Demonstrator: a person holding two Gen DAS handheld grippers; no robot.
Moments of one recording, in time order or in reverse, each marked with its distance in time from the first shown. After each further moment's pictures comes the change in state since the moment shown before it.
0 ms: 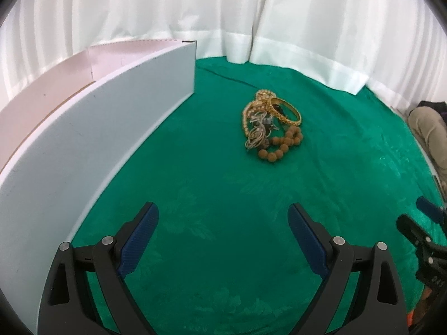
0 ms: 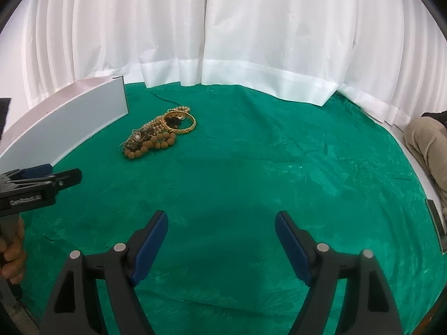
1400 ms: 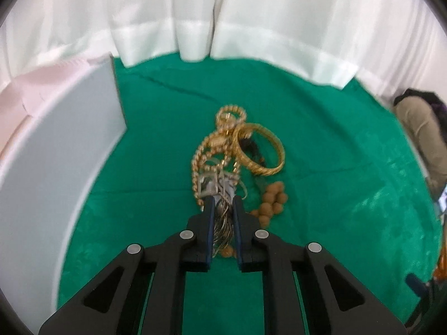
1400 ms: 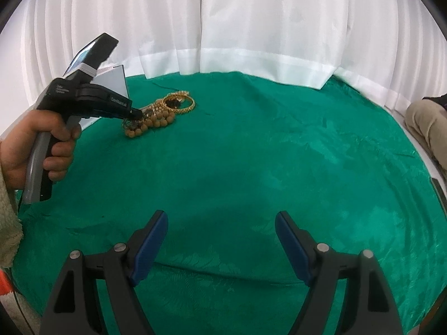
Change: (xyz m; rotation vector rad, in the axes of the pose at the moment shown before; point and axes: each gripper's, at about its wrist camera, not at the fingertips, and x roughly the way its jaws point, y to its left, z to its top) left arm 0.072 -0.040 0.088 0.085 0.086 -0.146; right arm -0.007 -0.005 -0.029 0.013 0.000 0.001
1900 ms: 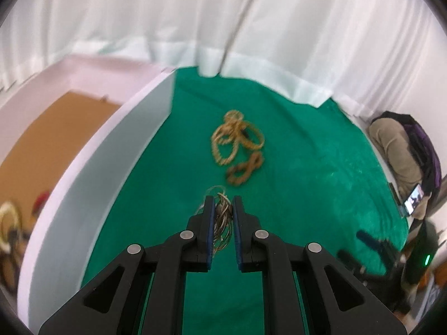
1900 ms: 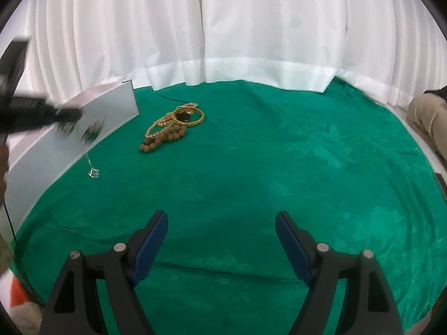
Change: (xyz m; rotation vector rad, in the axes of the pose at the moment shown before) left arm -0.131 0.037 -0.068 -0.106 -0.044 -0.059; right arm -0.010 0.003 0.009 0.067 0.012 0.093
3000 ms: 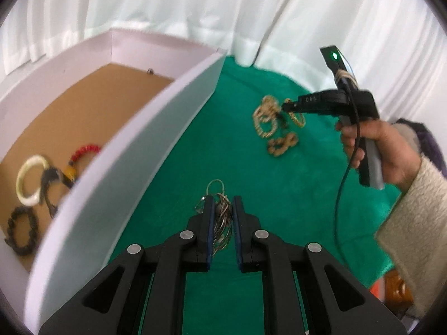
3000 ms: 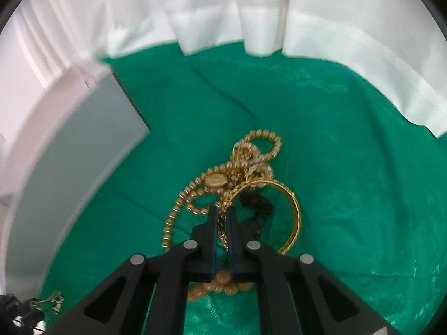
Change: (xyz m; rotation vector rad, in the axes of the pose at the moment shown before) left arm -0.029 0.040 -0.030 -0.076 0.004 0.047; right arm 0.200 0.083 0.193 -0.131 0.327 0.187
